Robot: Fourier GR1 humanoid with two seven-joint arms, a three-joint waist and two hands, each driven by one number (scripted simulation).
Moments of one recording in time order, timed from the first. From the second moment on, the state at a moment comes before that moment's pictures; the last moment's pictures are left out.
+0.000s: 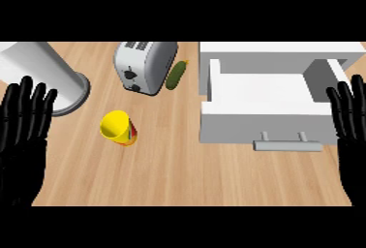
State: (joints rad) left arm 0.01 0.09 -0.01 -2.10 0.01 0.03 0.02; right arm 0.00 -0.10 -0.01 -2.10 0.02 -0.02 0.00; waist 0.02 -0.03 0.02
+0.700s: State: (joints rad) left arm -0.16 0.26 0.15 -1.74 0.50 -0.33 0.07; right arm -0.07 -0.14 0.03 -2.02 -0.06 0.08 0.08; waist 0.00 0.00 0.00
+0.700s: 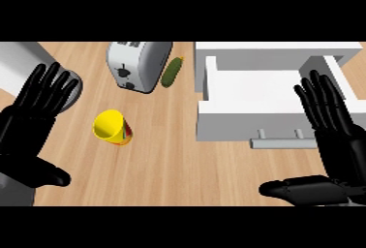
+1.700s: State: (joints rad) left arm -0.33 0.31 0.20 -0.97 0.22 -0.46 -0.33; right arm -0.18 -0.17 -0.06 -1.91 -0.08 0.15 0.07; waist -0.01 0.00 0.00
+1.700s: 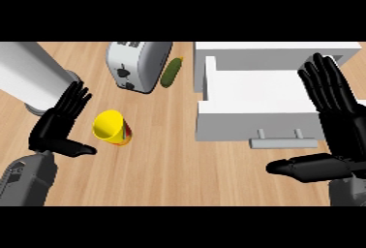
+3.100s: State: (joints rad) left arm -0.55 0.31 0.21 -0.19 -0.04 -0.34 -0.90; right arm -0.30 -0.19 -0.10 -1.86 -0.12 0.17 0.12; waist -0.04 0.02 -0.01
